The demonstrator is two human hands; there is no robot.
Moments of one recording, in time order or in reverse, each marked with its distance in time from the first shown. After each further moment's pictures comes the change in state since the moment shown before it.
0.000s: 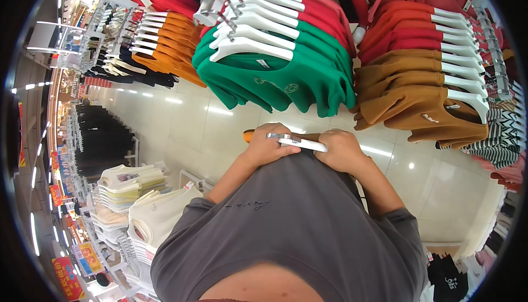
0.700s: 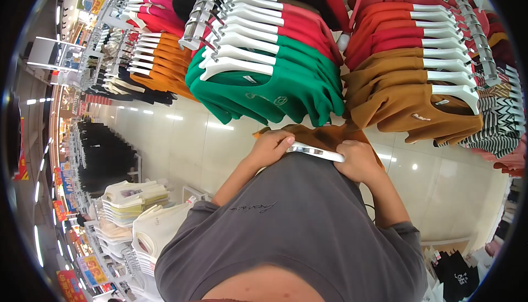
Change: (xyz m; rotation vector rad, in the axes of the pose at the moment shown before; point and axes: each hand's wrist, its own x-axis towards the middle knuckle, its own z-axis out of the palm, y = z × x) left_hand 0.029 0.005 0.017 -0.209 -0.135 -0.187; right_hand -0.047 0.030 -0.032 -0.049 0.038 0.172
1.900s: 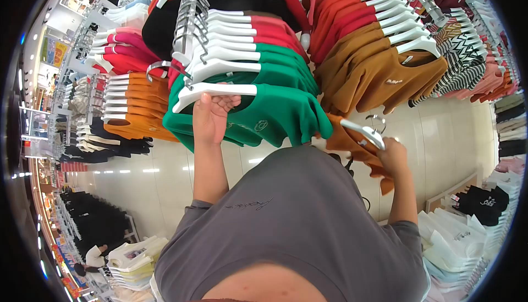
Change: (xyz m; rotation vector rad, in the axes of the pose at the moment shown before) left_hand 0.052 -0.002 -0.140 -1.078 0.027 0.381; right_hand -0.111 0.032 0.042 -0.240 0.424 0.706
